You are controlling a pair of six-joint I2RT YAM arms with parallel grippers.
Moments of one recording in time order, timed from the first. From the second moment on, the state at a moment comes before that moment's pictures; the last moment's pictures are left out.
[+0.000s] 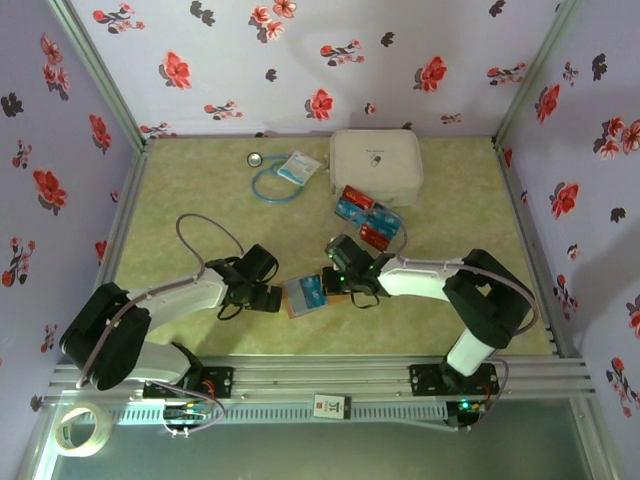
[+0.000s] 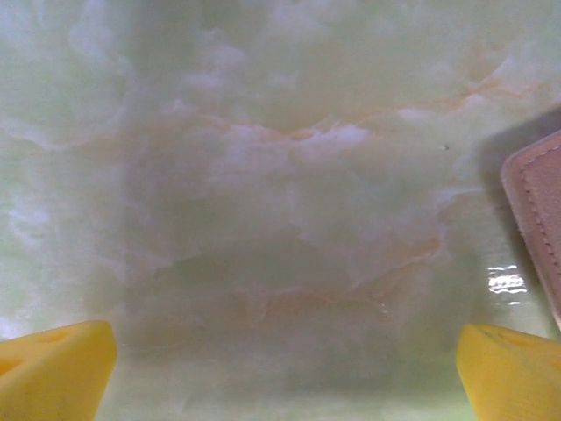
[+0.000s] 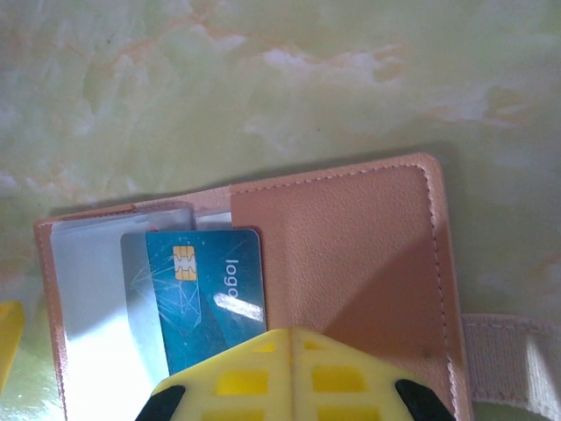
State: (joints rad) left arm -0.73 1.37 0.64 -0.59 -0.16 -0.54; right arm 0.87 1.65 0.80 -0.15 -0.10 0.71
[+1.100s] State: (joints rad) left arm -0.73 1.47 0.72 -0.60 -0.16 -0.51; right arm 0.97 1.75 0.92 -0.16 -0.14 0.71
